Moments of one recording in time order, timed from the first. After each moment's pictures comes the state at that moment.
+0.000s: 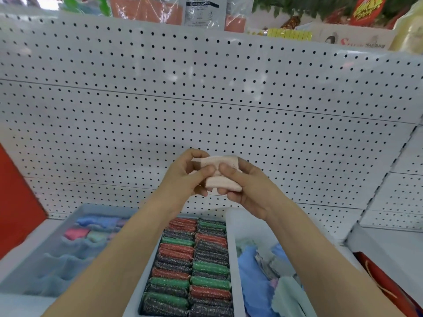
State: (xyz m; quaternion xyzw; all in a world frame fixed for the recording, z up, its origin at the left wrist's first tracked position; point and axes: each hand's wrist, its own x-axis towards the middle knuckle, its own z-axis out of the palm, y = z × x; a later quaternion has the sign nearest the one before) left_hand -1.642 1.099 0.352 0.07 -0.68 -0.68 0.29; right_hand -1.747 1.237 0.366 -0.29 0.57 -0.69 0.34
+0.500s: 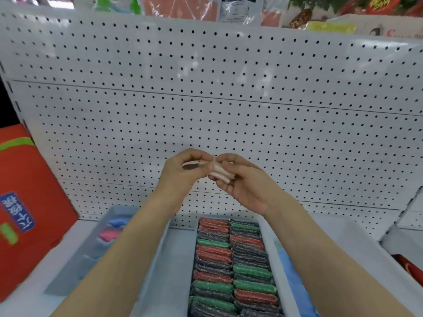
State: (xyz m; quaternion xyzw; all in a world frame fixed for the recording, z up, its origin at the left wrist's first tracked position) left_hand -1.599 1.014 0.347 0.09 -0.67 -0.65 0.36; right_hand -1.709 1.142 0.357 -0.28 0.46 -0.74 0.40
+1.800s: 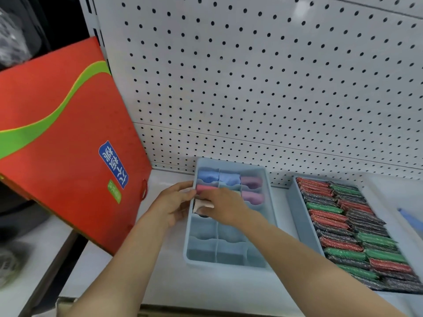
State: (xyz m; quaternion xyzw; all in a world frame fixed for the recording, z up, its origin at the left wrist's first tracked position) left_hand -1.434 0.747 0.141 0.39 -0.48 -0.79 0.05; right_hand -1.538 0.867 0.148 -0.51 0.83 -0.12 0.16
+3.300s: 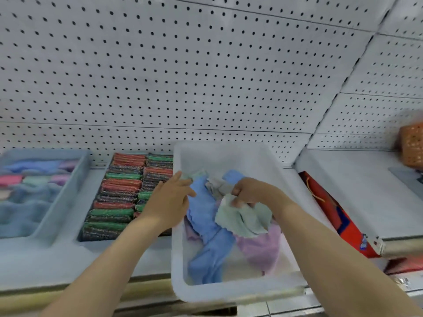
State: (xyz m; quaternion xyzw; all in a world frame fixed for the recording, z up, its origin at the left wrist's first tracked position) left_hand -1.657 1.196 0.174 0.11 -0.96 -0.24 0.01; right_hand -1.839 1.383 0.182 -0.29 0.90 -0.09 0.32
